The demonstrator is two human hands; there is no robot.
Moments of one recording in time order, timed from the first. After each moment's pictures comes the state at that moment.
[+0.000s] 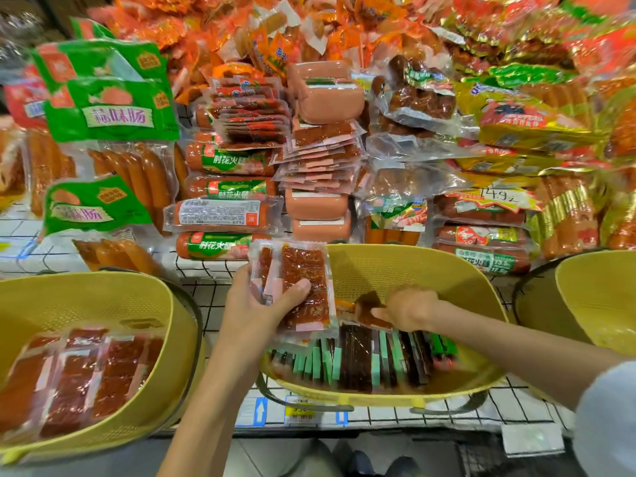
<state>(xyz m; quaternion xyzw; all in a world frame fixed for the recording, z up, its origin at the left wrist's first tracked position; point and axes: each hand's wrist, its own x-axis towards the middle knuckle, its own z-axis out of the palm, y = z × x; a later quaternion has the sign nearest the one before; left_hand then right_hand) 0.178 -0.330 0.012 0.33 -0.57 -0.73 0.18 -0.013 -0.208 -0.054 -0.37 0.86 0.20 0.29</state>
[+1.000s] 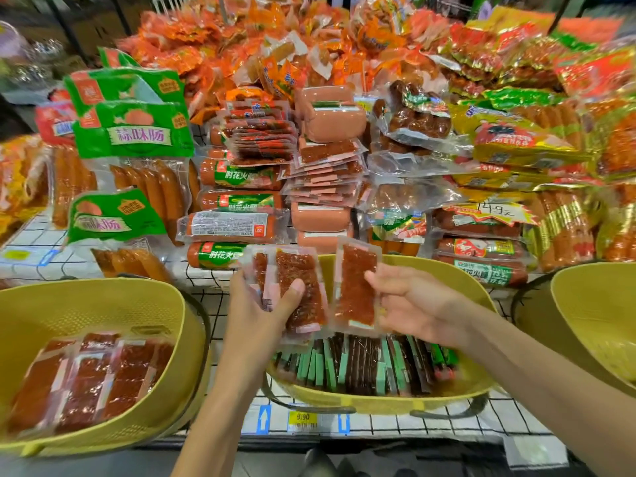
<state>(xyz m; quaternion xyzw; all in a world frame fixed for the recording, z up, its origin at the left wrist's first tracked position) 0.182 -0.323 0.019 0.32 -0.61 -0.68 0.24 0.017 -0.192 0.023 -0.12 0.51 -0.60 0.60</state>
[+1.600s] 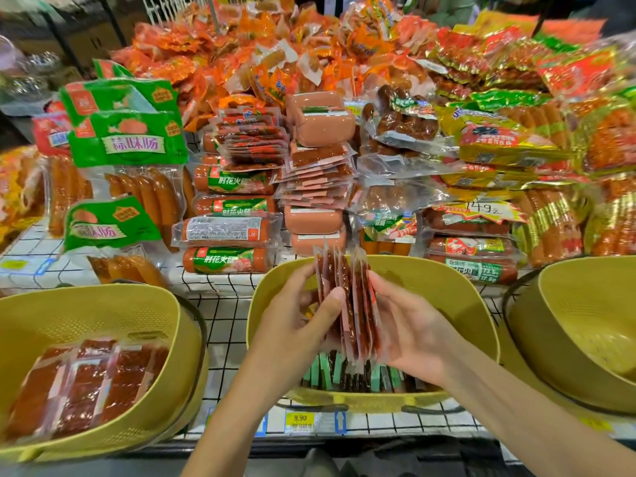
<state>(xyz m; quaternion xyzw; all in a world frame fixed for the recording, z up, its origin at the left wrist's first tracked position) 0.177 -0.290 0.044 0.18 -0.72 -0.65 0.16 0.047 -0.174 0.010 -0.12 0.35 -0.66 0.65</state>
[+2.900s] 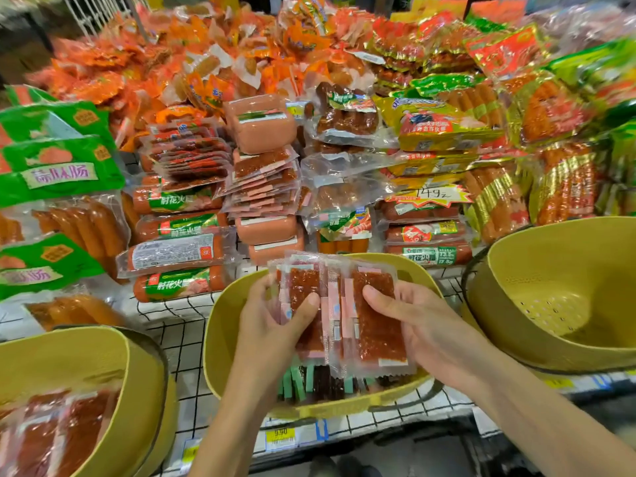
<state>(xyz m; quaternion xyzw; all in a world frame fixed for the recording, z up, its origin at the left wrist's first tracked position) 0.143 -0.274 0.032 0.27 -0.64 -0.70 0.17 0.034 -0.120 0.029 -0.11 0.54 -0.68 0.48</state>
